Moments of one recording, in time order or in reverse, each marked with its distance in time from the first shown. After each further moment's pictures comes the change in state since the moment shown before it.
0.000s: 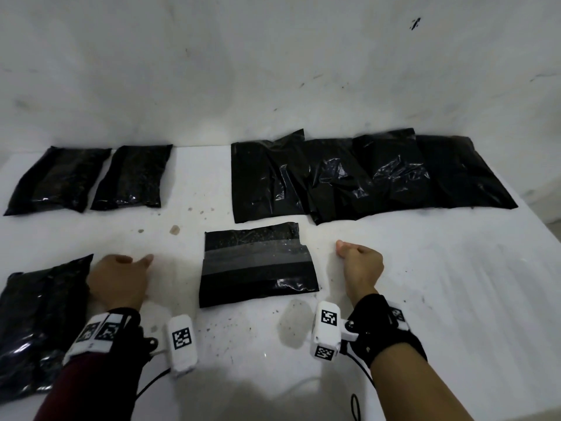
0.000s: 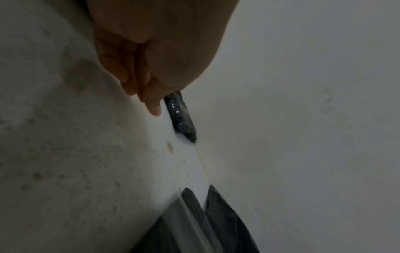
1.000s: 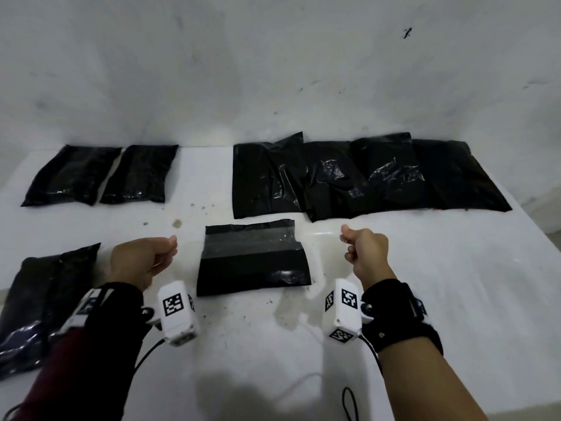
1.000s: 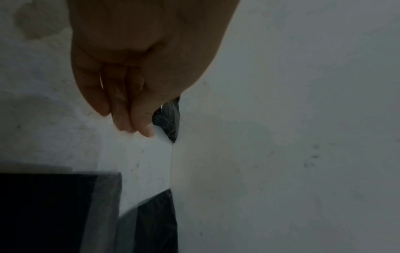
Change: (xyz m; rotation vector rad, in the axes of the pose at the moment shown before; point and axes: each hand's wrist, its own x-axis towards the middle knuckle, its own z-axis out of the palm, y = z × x) left_hand -0.002 0.015 0.000 -0.819 -0.378 -0.322; right_hand 0.004 -0.045 -0.023 0.171 -0.177 0.220
